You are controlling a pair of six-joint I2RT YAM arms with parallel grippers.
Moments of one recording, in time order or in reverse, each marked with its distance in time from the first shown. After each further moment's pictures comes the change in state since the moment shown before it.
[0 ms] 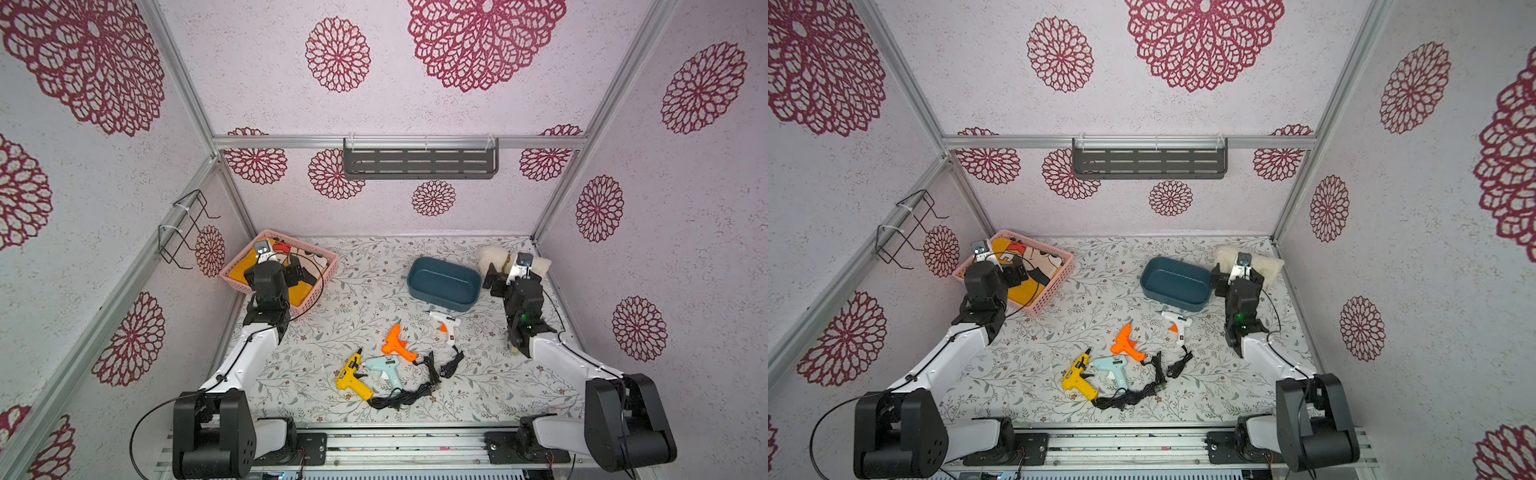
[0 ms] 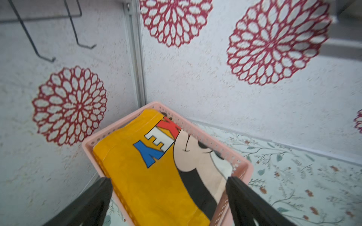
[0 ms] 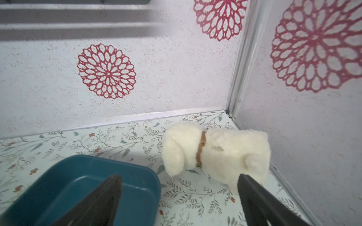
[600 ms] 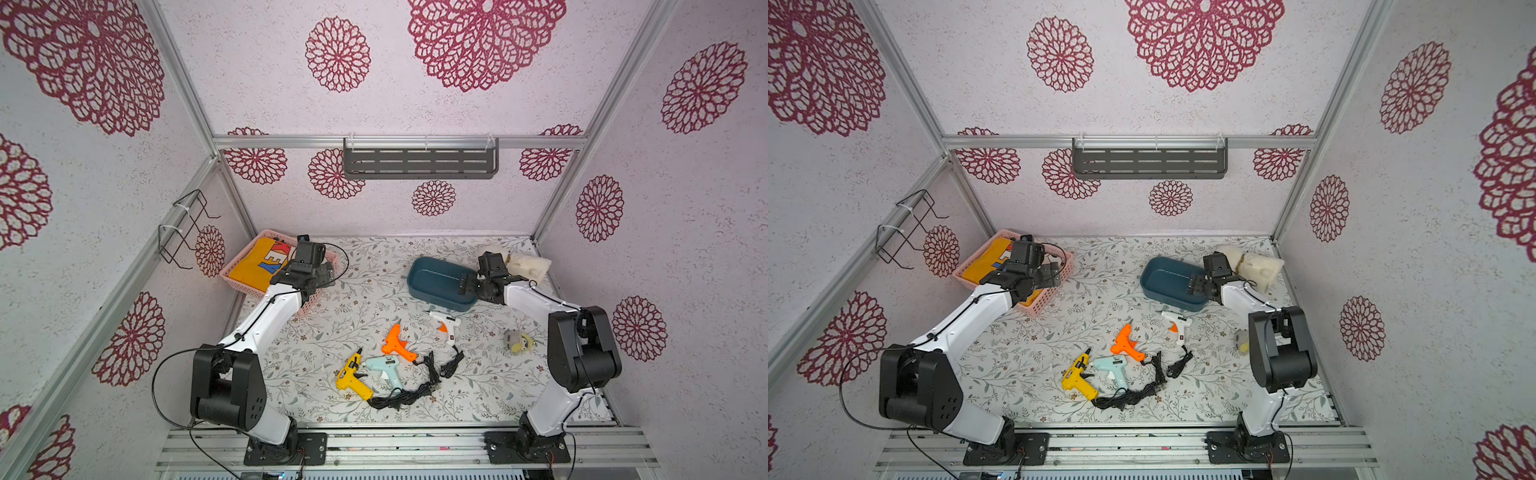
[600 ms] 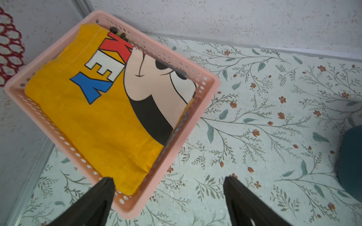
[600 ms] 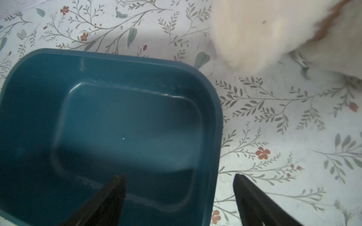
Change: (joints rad) left arm -0.191 0.263 0.328 -0.634 0.003 -0.164; right arm 0.043 0.429 0.427 -0.724 -0.232 0.275
